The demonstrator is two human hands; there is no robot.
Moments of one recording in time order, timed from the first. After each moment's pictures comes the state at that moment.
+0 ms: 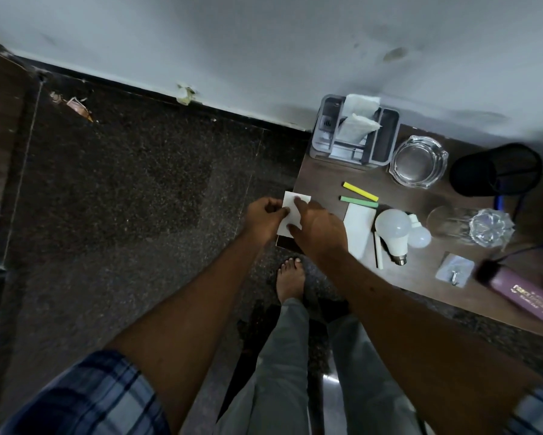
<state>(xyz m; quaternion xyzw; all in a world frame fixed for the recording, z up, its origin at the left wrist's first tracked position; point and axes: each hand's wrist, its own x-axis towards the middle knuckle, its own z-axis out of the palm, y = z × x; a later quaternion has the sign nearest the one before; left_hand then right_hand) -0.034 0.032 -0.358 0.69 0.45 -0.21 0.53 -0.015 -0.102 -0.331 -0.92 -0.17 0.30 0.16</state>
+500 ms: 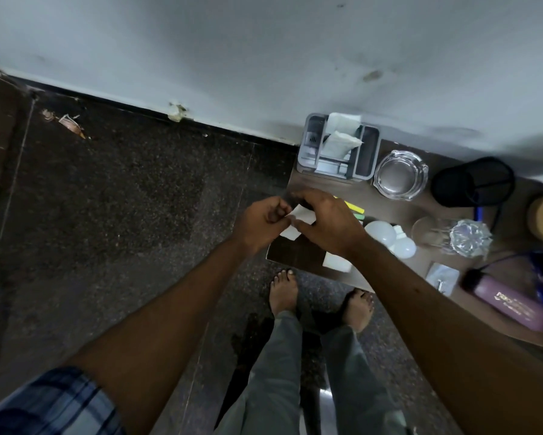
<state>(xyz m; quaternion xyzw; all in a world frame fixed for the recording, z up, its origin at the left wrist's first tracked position) -0.015 0.035 -0.320 0.78 0.19 -0.22 0.55 0.048 -0.138 -0.290 -0.88 -0.24 0.29 0.29</state>
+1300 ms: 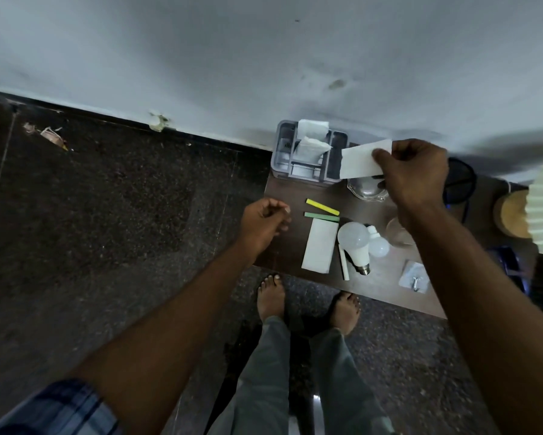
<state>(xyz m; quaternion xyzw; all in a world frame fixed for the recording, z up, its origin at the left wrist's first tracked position) 0.004 -0.020 -0.304 0.67 0.35 -0.19 0.63 0.127 -0.225 -0.226 -0.85 0.22 0.07 0.47</state>
